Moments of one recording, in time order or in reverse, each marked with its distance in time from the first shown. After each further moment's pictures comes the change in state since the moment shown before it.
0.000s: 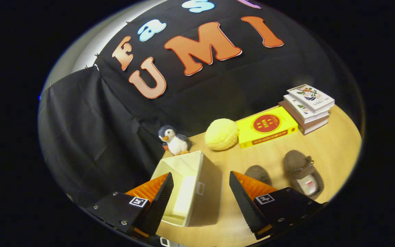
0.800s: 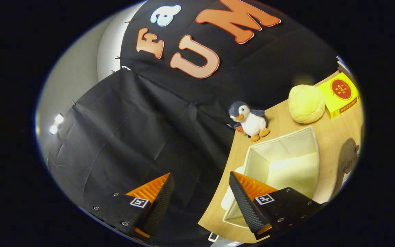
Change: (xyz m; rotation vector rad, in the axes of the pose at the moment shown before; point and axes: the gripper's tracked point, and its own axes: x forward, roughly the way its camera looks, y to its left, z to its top) arm 0.040 0.232 -0.008 0.222 0.182 0.533
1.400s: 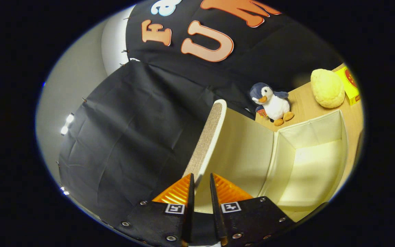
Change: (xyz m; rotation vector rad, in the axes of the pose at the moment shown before) arm 0.034 0.058 -0.043 0.026 0.163 0.147
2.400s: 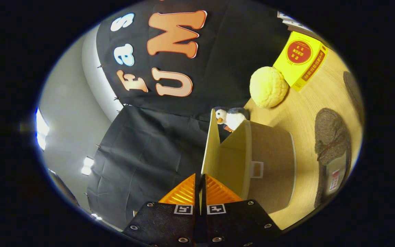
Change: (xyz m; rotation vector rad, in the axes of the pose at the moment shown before) arm -0.161 -0.136 0.041 0.290 -0.204 0.103
